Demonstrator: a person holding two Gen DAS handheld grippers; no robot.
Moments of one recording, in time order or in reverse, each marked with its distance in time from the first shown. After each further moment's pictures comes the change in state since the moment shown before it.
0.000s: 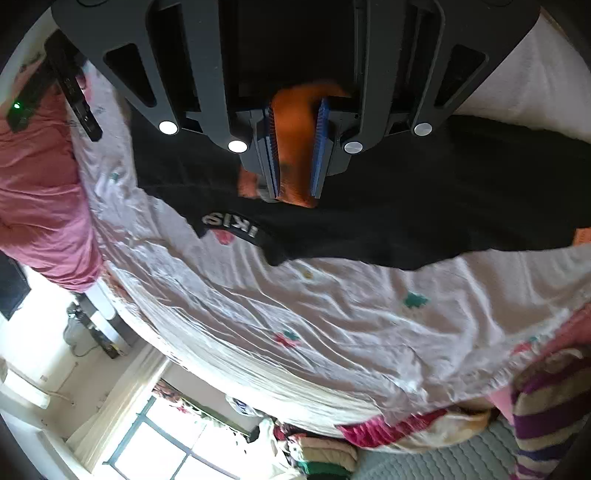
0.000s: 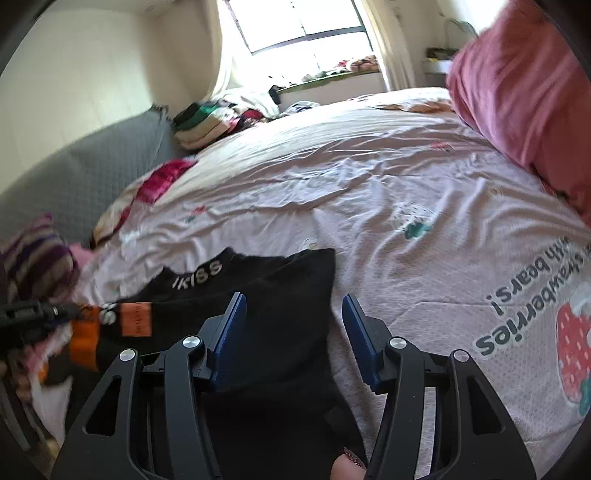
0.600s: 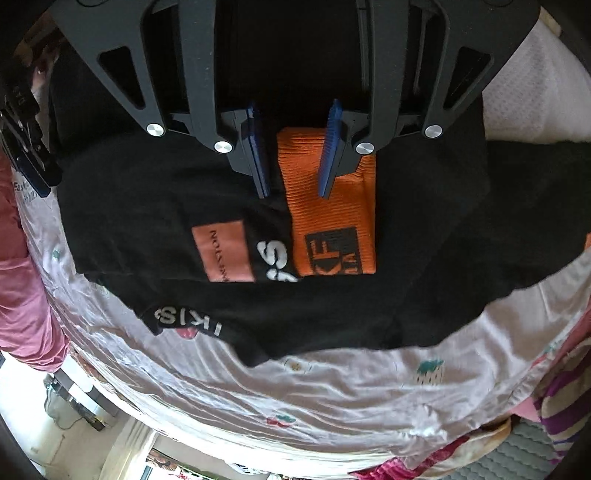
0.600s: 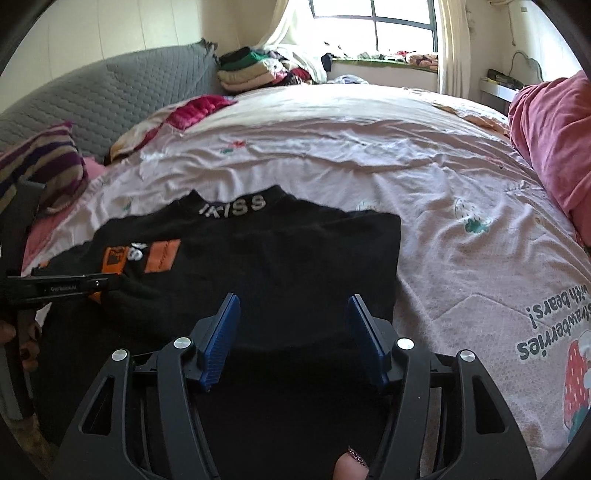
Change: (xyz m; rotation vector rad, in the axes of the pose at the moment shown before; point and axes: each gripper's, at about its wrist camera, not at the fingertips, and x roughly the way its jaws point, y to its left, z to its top) left arm 0.068 0.001 -0.049 0.150 0.210 0.131; right arm 0.032 0.048 -0.026 -0.226 0.173 -0.001
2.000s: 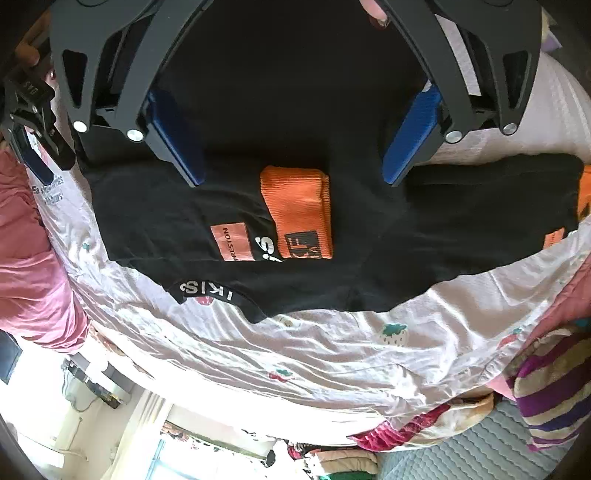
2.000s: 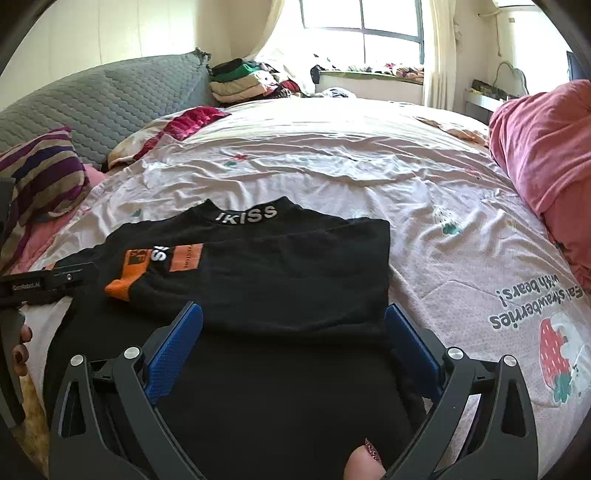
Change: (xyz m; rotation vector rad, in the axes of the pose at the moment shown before) left arm -0.078 0.015 -0.019 0.011 -0.135 -0.016; right arm -0.061 0.037 -0.011 -0.001 -0.091 -0.045
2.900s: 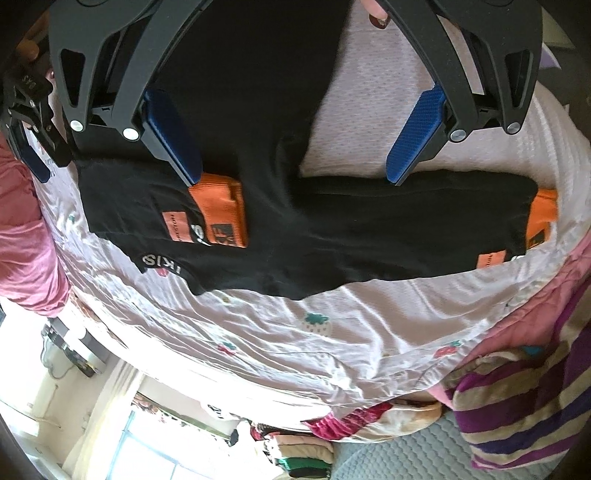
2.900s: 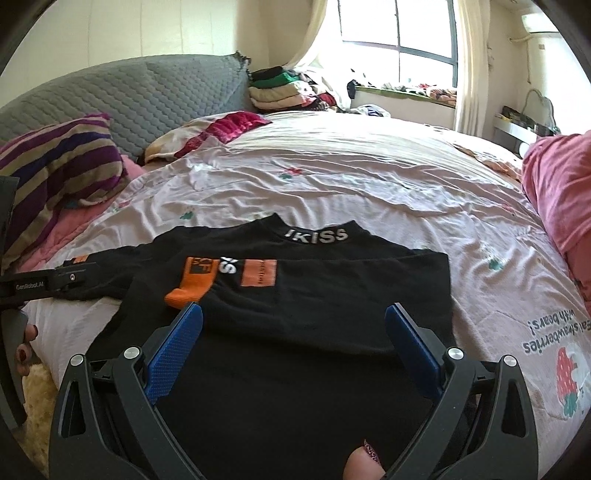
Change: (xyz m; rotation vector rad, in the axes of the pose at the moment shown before) left arm -0.044 0.076 -0.012 -0.113 -0.064 0.060; right arm -0.005 0.083 0.015 -0.105 -0.033 0.075
